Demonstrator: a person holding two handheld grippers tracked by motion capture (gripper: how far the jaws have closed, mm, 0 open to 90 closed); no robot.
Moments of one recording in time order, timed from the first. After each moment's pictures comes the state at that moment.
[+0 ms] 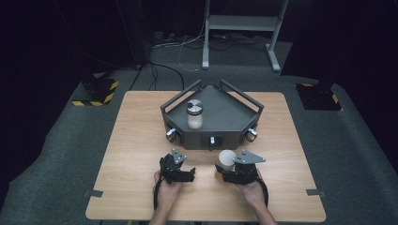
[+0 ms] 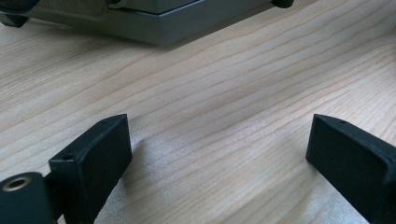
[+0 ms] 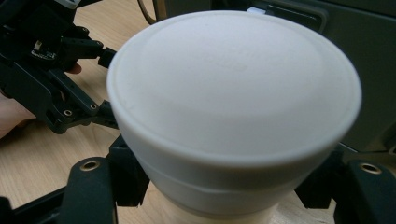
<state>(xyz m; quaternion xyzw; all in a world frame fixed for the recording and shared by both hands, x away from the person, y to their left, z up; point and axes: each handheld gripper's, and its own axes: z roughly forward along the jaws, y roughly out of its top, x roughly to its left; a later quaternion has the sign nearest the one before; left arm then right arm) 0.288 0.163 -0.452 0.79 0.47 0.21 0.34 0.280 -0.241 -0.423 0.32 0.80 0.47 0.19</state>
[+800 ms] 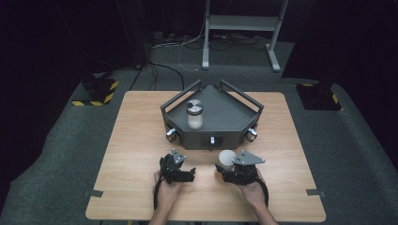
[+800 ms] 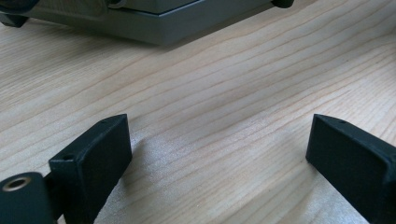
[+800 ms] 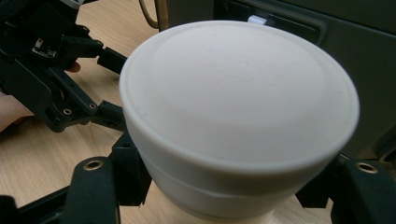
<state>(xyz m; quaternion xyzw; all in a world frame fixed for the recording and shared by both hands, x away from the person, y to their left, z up) 0.288 0.163 -0.452 0.79 0.47 0.21 0.34 0.277 -0.239 -0.422 0.31 0.80 0.47 0.20</state>
